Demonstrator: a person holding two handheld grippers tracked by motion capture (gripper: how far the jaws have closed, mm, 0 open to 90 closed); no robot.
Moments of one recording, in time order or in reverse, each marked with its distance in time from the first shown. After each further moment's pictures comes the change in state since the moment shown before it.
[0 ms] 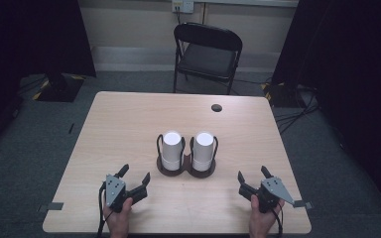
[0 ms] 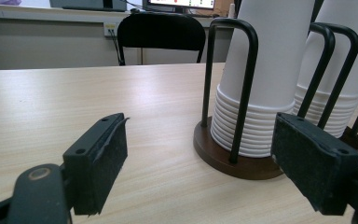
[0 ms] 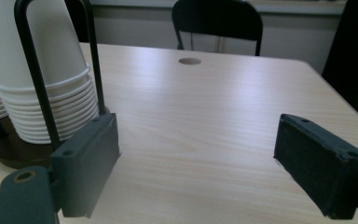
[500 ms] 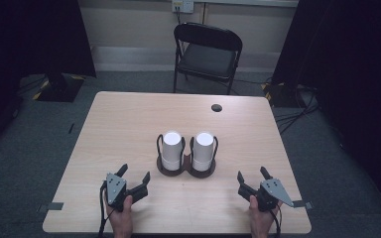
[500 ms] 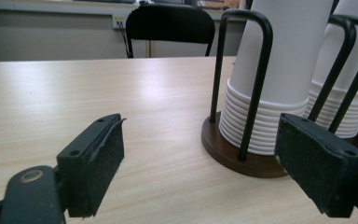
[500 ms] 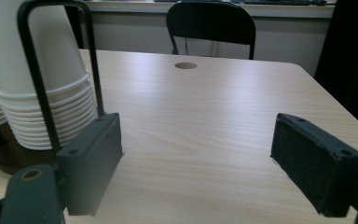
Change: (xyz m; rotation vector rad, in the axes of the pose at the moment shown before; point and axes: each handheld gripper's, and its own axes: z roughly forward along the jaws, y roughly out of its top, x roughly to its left) left arm 0.003 0.002 0.004 0.067 -0.015 -0.036; right arm 0.004 0.000 -0.001 0.003 -0.006 0.023
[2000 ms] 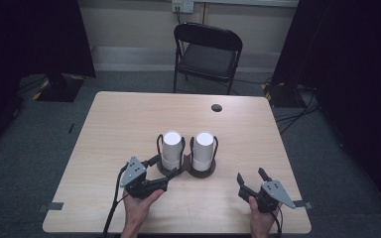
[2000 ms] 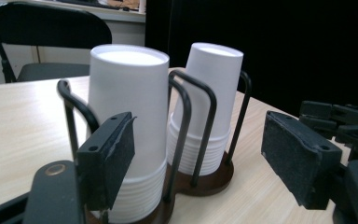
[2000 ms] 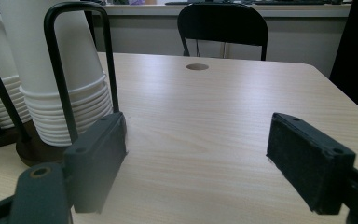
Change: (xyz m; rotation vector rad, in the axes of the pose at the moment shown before) left arm -0.046 0.059 0.024 -0.013 -0.371 0.023; right arm 0.000 -0.001 -0.006 -0.012 0.052 0.014
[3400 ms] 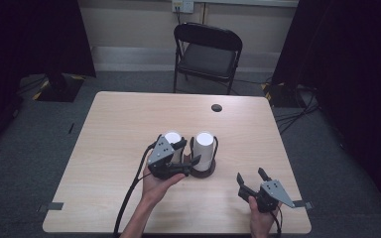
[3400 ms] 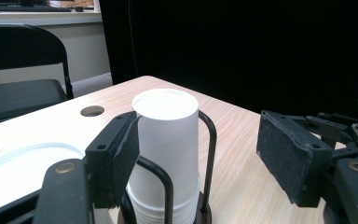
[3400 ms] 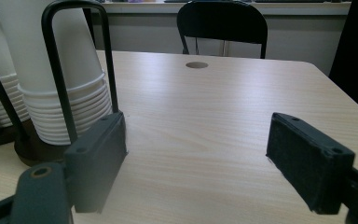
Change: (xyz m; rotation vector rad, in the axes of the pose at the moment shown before) left arm -0.019 0.052 0.061 0.065 -0.142 0.120; right arm 0.000 0.000 0.001 0.008 -0.004 -0.001
